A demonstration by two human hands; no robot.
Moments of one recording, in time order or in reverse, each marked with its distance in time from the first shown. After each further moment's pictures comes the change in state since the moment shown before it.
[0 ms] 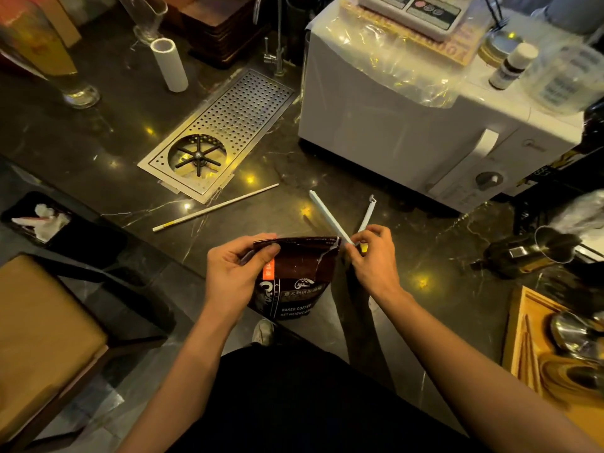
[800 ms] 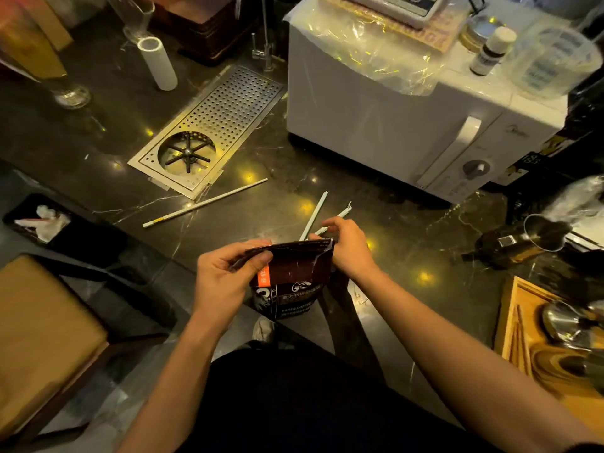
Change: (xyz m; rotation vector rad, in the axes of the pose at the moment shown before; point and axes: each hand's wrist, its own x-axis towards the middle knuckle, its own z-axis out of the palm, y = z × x) left_hand -0.024 0.011 0.014 0.034 -0.002 -0.020; right_hand 0.005 -0.025 0.001 0.066 -0.257 0.033
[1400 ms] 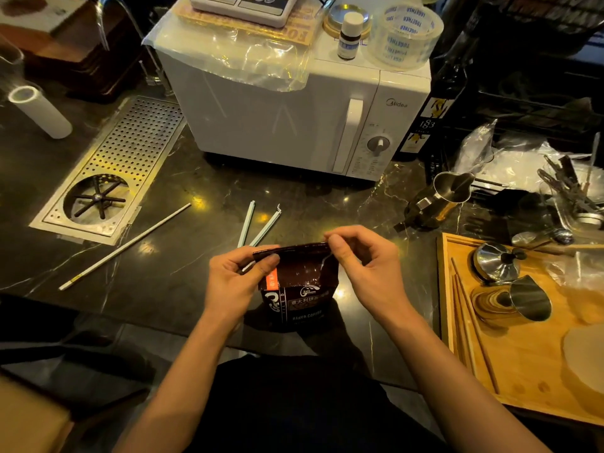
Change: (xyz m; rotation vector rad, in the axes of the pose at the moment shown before) left_hand 0.010 -0.013 0.101 -0.001 -0.318 -0.080; right_hand -0.111 0.034 -0.097 0.541 0.416 -0.299
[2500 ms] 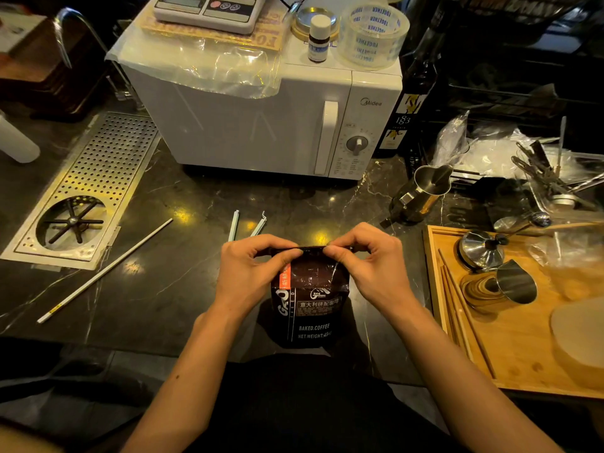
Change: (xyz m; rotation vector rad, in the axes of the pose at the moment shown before) left_hand 0.030 0.018 0.028 0.443 -0.169 0.341; right_hand 0.005 0.007 -0.020 -0.292 0.104 -0.042
